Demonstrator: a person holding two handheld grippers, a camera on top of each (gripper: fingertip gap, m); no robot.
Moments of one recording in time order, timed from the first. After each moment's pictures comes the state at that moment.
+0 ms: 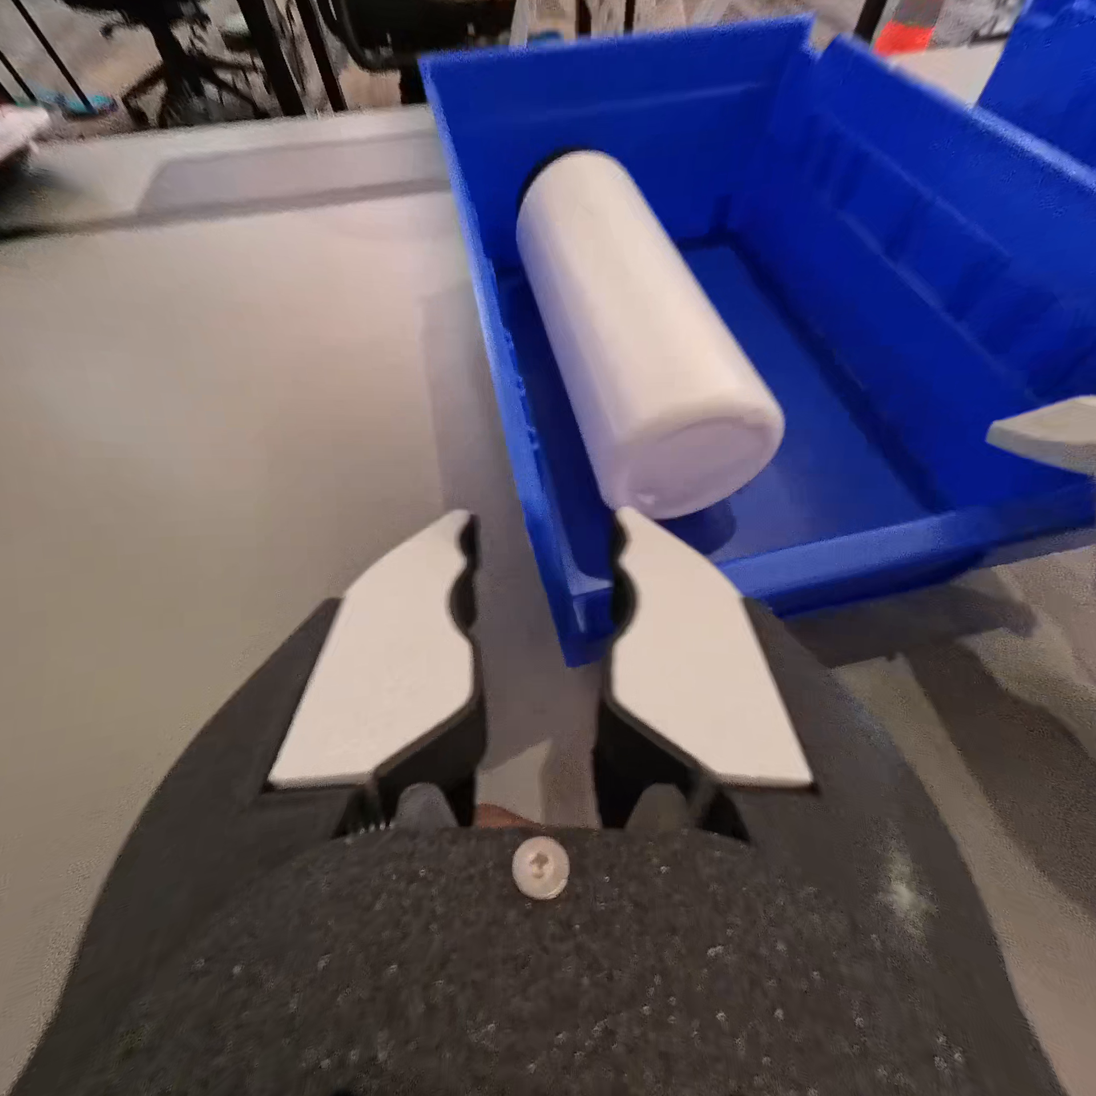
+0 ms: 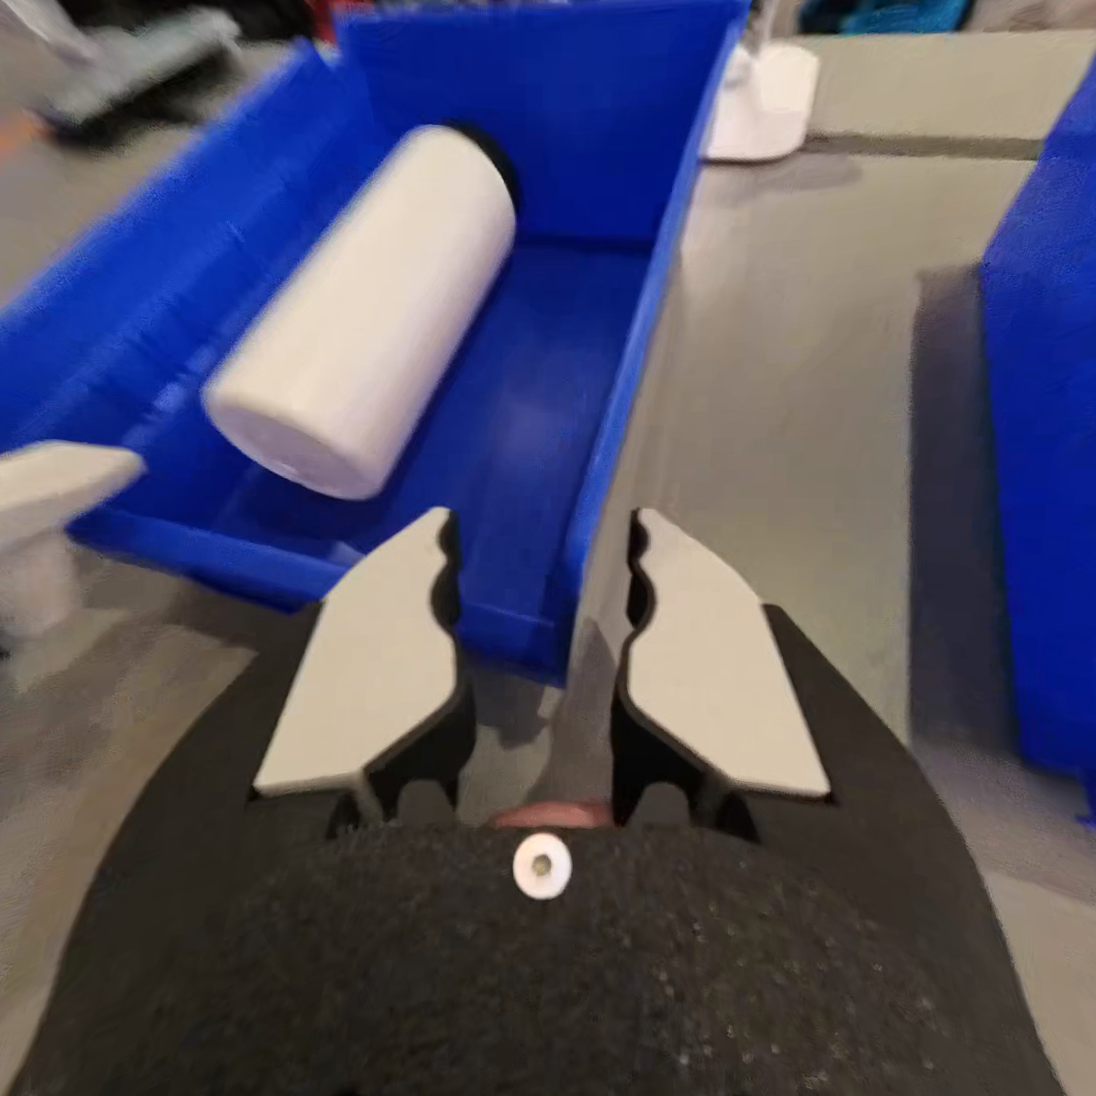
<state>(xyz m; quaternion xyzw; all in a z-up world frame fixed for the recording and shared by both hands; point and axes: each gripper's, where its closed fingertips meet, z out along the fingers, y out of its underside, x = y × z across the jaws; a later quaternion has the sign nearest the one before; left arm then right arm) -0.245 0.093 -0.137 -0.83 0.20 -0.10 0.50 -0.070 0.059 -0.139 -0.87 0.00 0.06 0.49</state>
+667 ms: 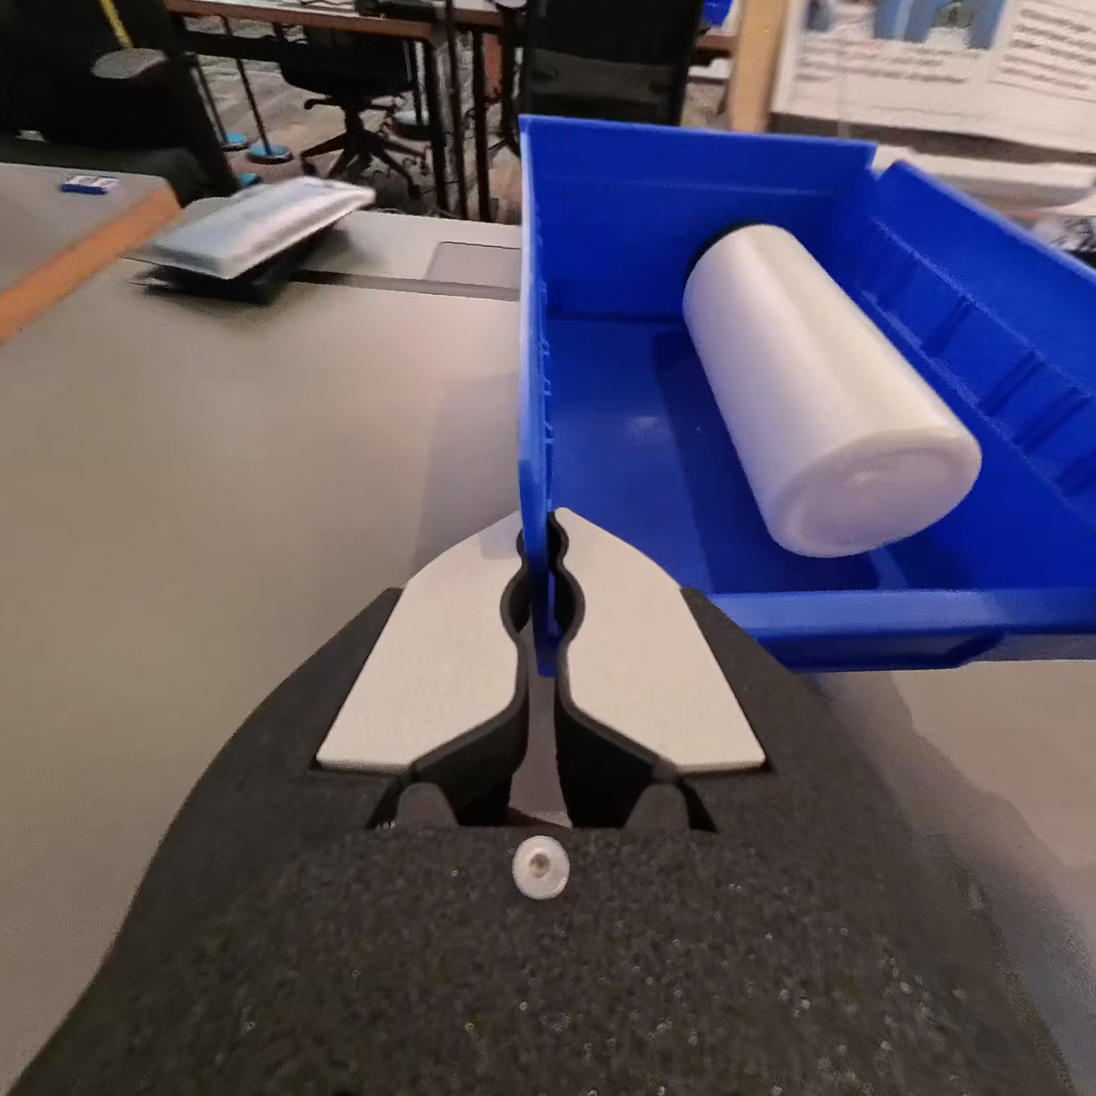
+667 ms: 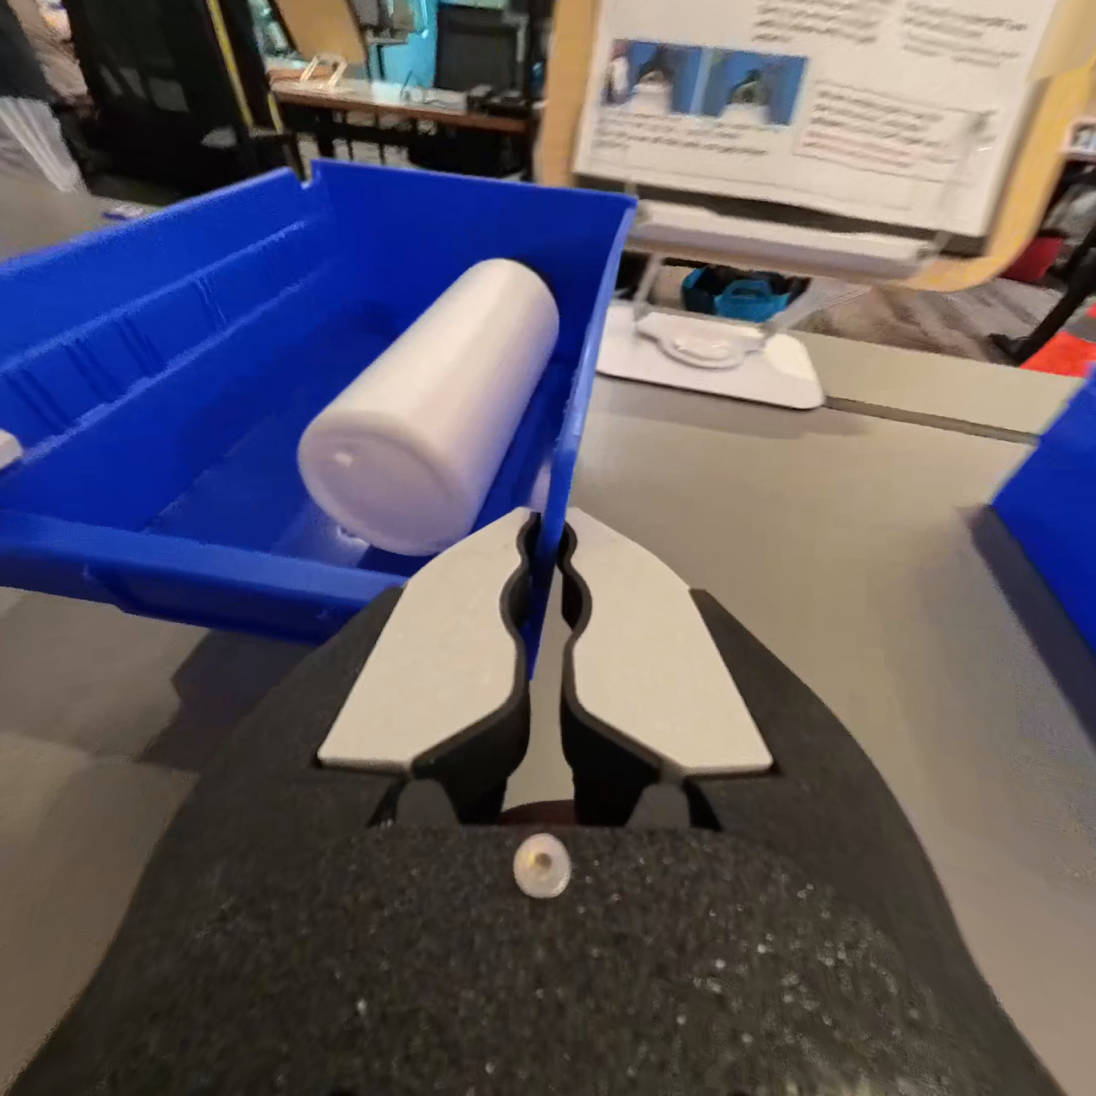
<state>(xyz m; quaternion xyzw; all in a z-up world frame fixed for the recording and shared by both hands) -0.394 0.156 -0.098 -0.81 0.09 -0.10 0.56 -0.200 0.113 -0.087 -0.79 -0.01 -0.04 0.61</state>
